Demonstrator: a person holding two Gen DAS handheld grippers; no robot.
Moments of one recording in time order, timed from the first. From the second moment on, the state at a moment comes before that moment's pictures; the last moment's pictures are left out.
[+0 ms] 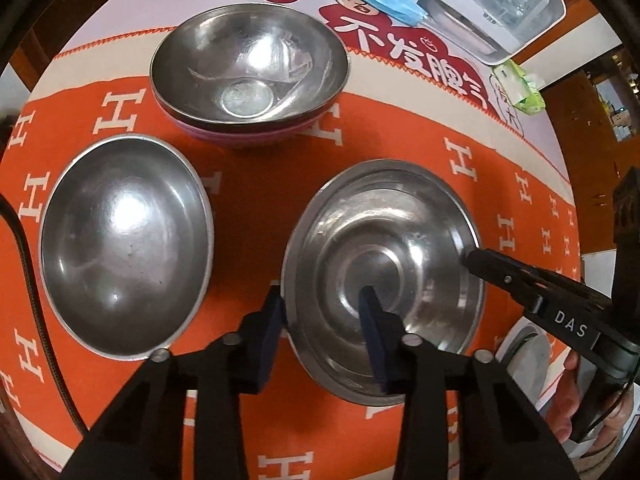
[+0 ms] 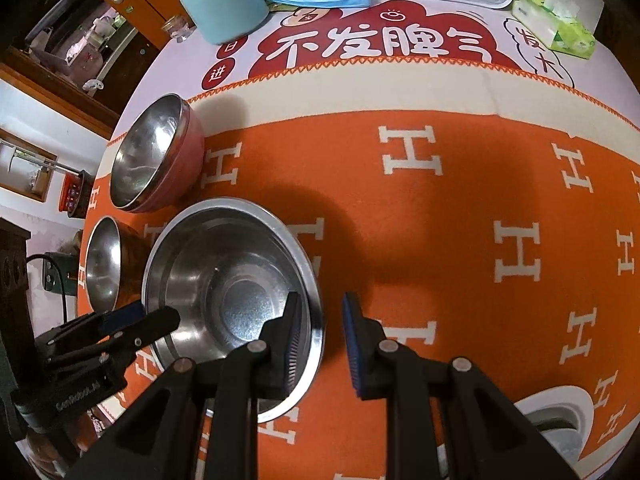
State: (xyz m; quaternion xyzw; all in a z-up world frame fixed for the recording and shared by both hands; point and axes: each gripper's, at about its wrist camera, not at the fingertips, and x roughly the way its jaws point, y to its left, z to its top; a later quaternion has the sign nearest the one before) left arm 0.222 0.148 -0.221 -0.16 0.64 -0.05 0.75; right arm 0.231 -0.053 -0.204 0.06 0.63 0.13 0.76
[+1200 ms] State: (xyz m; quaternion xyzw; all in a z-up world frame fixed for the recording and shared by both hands) left arm 0.166 0.120 -0.148 -0.11 0.61 -0.04 0.79; right arm 0.171 -0.088 -0.143 0.08 0.61 0.15 0.78
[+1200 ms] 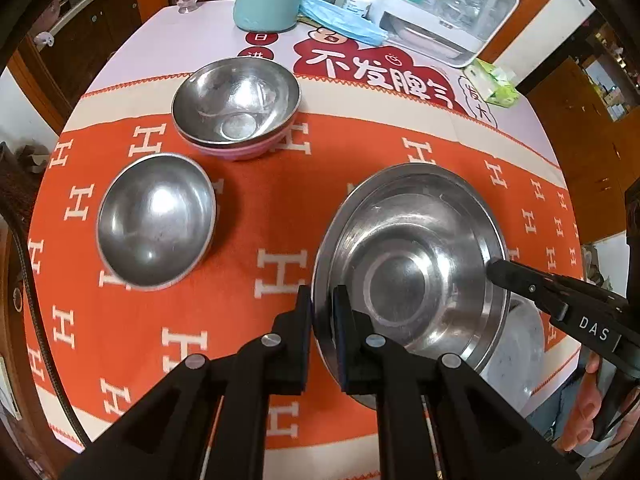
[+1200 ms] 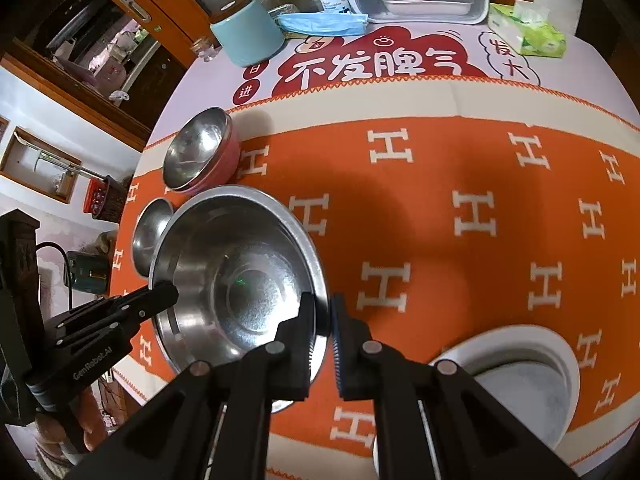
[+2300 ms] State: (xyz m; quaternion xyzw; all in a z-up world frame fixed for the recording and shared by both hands) left arm 0.052 0.106 -0.188 -0.08 0.66 -0.04 0.75; right arm 0.060 -0.091 -0.183 0.07 0.66 0.17 0.73
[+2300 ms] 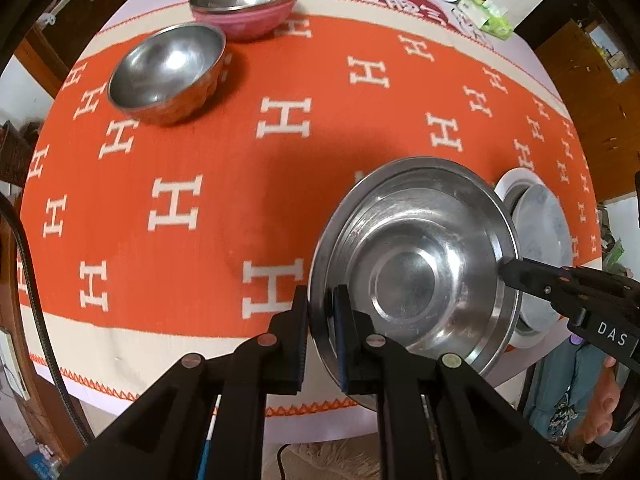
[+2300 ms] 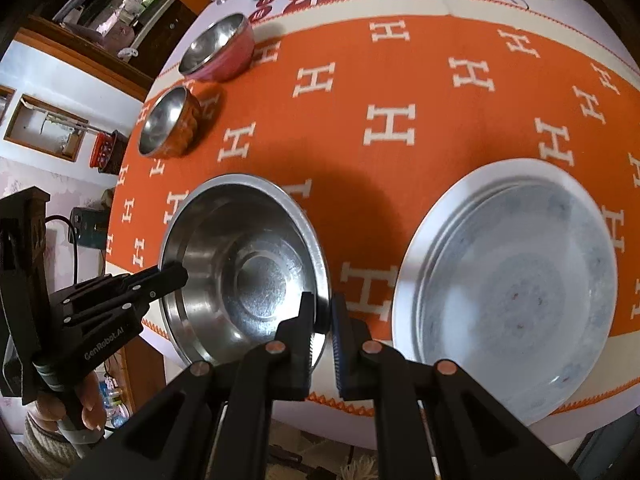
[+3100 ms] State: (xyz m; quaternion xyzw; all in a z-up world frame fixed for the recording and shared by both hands) left arm 0.056 0.111 -0.217 -0.07 0.68 -0.03 0.73; right arm 0.063 -0.076 -0.211 0.05 0.68 0.17 0.72
